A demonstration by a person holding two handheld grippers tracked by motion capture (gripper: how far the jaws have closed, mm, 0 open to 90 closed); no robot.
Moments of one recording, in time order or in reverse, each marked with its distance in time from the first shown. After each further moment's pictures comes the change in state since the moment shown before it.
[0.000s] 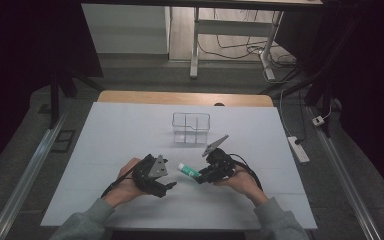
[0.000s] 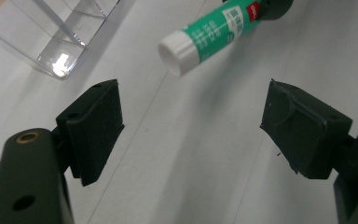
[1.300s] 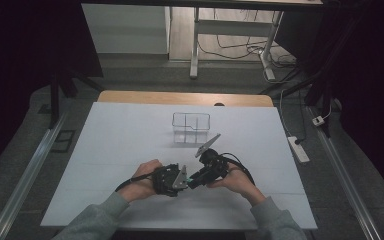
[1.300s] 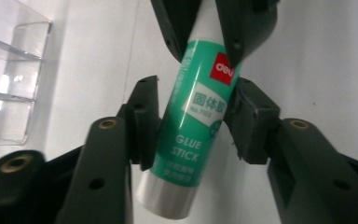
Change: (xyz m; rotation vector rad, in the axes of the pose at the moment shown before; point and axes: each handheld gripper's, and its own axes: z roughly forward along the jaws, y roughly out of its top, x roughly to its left) left arm -0.020 0.031 0.031 0.137 -0.100 0.315; right arm 0.008 0.015 0.008 0.010 0.172 -0.020
